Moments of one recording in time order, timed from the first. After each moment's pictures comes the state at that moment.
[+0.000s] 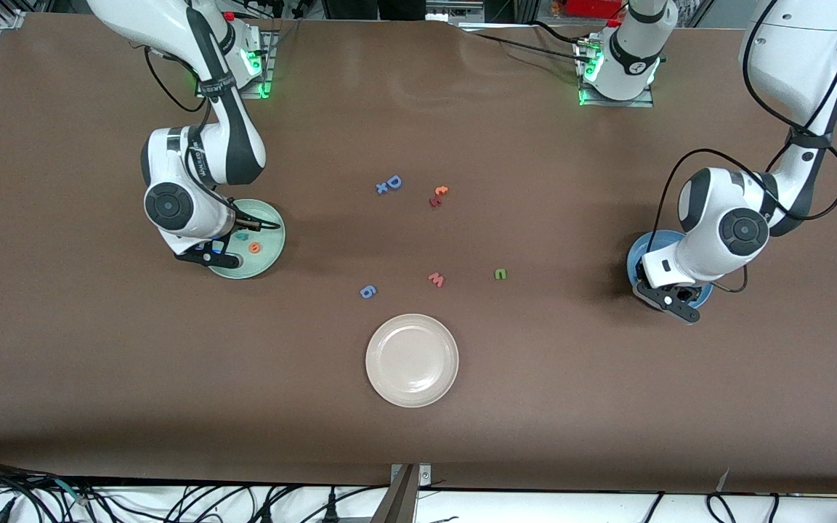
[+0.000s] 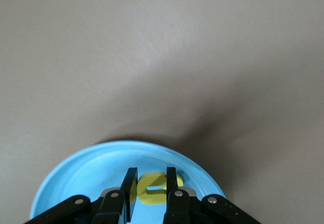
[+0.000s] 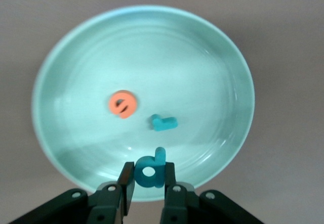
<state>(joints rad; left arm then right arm) 0.06 0.46 -0.09 -2.03 0.17 2.44 0.44 0.75 0.39 -0.50 -2.14 0.18 2.15 0.29</state>
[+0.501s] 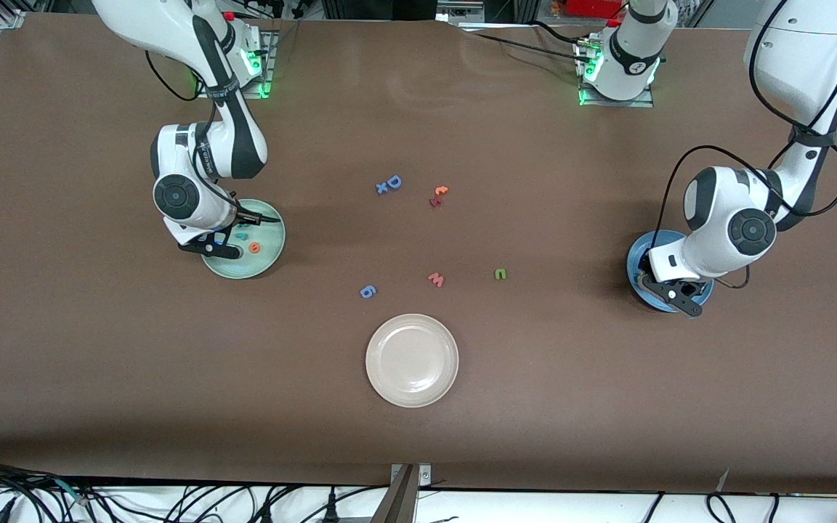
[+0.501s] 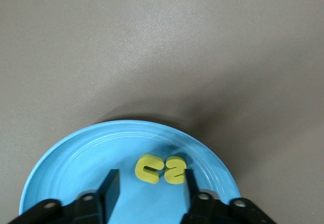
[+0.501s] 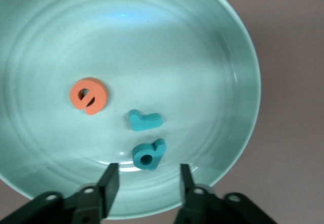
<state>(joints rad) 0.09 0.46 -0.09 -2.05 0.13 2.44 0.50 0.75 0.39 -0.49 -2.22 0.18 2.24 0.28</state>
